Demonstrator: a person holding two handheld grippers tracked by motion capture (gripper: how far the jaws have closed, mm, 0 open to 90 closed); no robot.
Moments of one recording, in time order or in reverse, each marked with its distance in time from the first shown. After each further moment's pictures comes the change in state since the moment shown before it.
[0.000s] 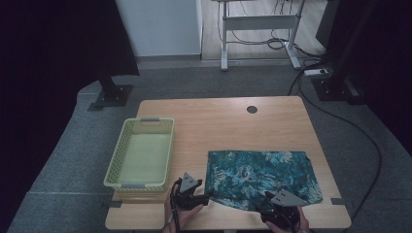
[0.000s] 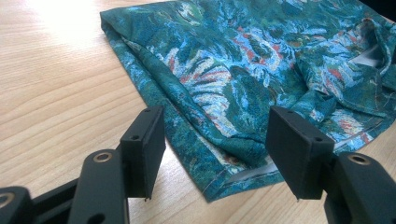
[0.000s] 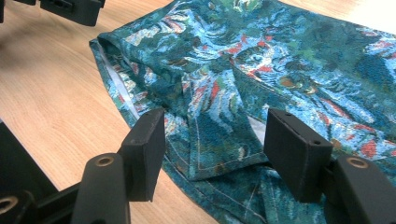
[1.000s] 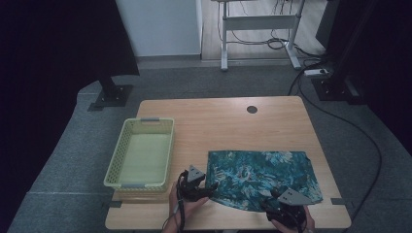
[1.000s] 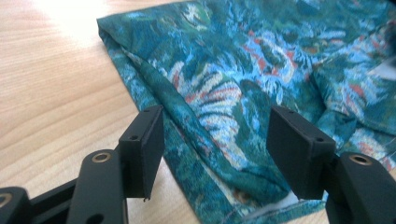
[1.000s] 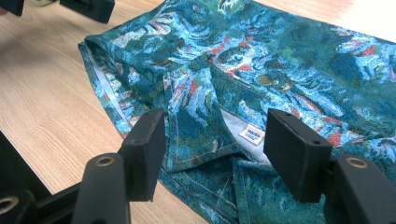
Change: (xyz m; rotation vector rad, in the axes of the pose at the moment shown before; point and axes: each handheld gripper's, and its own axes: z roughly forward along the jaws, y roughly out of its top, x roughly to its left) left arm 0.003 0.022 0.019 0.057 0.014 -0.013; right arm -0.014 -0.003 -0.009 -0.018 -0.009 0.008
